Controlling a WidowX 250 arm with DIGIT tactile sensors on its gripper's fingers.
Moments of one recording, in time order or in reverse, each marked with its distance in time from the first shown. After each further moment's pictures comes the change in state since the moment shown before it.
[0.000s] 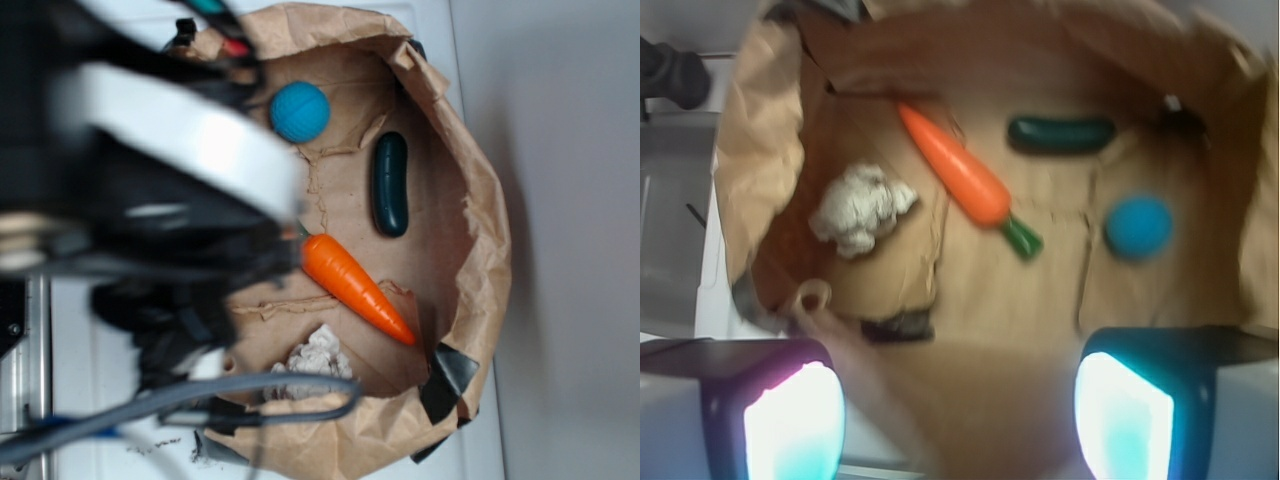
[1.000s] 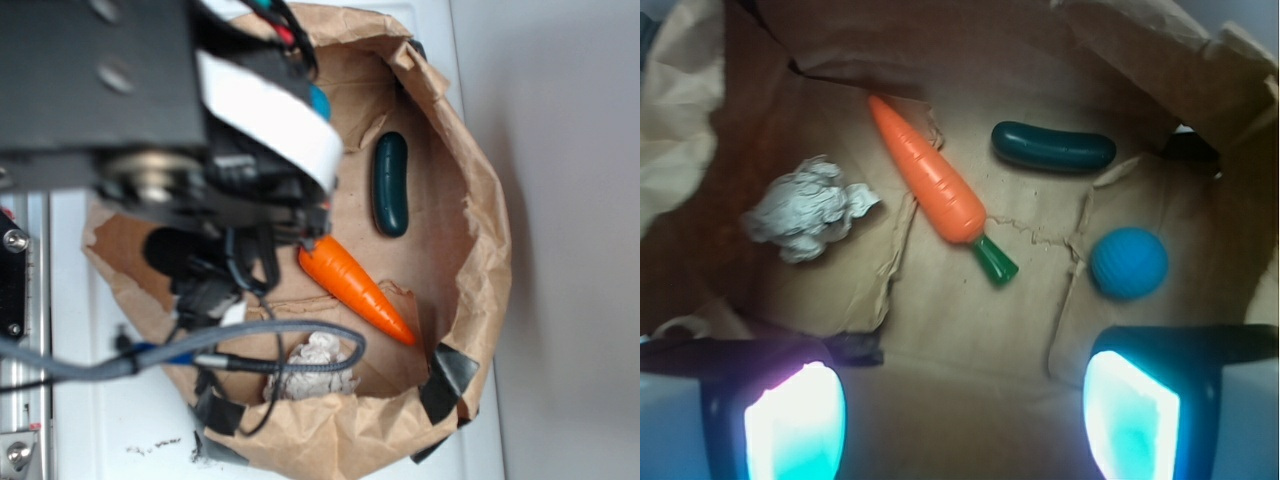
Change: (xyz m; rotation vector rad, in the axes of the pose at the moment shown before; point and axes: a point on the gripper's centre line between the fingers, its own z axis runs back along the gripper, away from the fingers) arm -0.002 0.017 -0.038 0.040 0.017 -0.065
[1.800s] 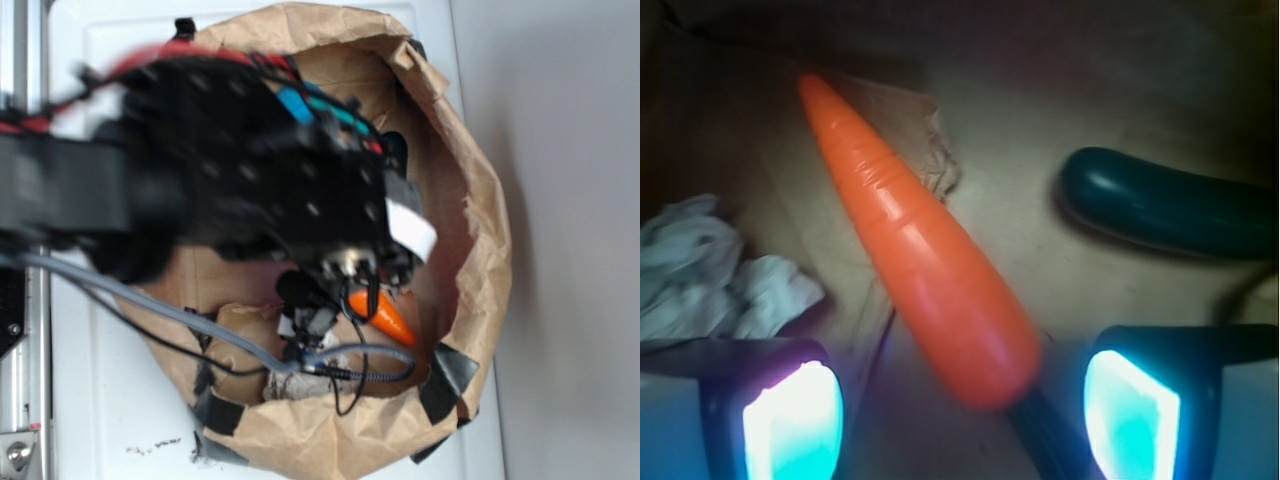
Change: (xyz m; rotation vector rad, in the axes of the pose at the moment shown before) arm 0.044 -0.022 -0.099 -0.030 0.024 -0.117
